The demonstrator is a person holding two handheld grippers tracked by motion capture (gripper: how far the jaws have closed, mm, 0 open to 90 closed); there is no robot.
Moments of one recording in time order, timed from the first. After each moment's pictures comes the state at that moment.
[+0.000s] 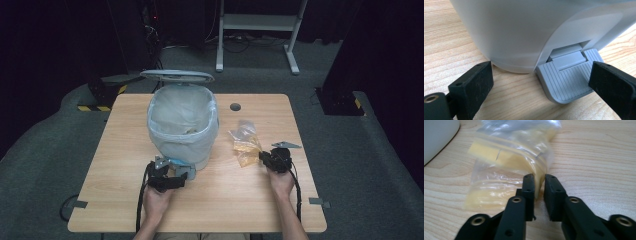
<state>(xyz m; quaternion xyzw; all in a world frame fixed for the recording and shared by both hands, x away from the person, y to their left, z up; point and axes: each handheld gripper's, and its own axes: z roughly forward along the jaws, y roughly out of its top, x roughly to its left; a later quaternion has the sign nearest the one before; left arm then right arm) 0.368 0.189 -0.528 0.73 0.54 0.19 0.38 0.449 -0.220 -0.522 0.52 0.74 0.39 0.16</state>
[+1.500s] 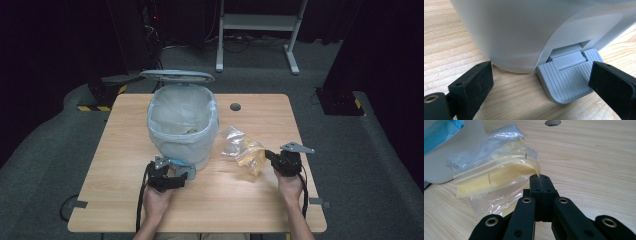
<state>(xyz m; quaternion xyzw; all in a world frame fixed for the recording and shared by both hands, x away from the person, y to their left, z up) 0.368 0.189 -0.528 0.73 0.54 0.19 0.38 0.413 -0.230 -0.475 0.47 0.74 0.43 0.19</state>
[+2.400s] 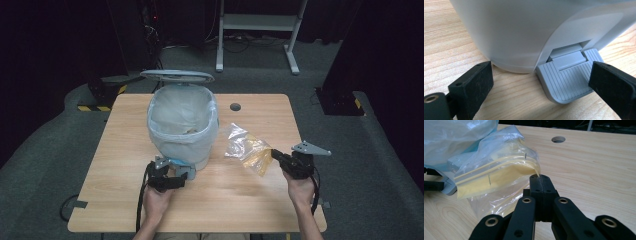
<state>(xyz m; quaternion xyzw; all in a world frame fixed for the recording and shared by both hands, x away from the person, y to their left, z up) 0.368 0.188 -0.528 0.73 0.54 0.19 0.37 0.386 -0.245 -0.433 0.45 0.74 0.47 0.19</state>
